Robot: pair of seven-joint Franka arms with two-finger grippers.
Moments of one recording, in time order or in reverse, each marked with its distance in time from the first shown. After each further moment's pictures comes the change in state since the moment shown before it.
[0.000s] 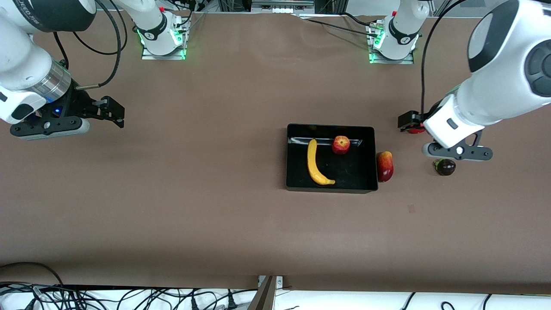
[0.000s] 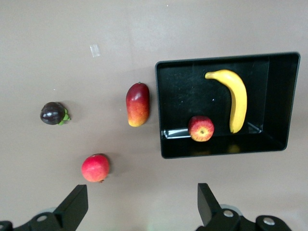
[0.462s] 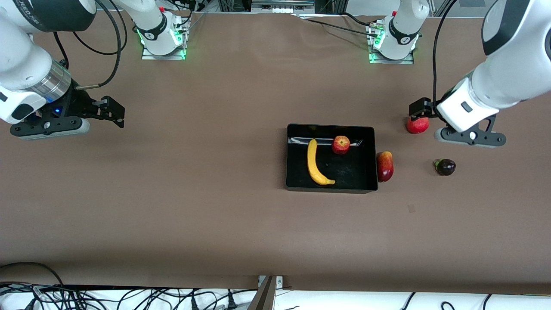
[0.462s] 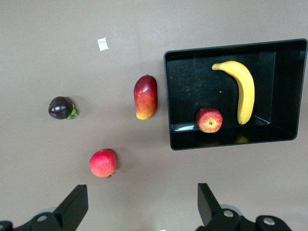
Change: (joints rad) left arm 0.023 -0.174 -0.001 -0.244 0.000 0.102 0.028; right arm 0.000 0.000 0.000 0.000 0.000 0.000 0.000
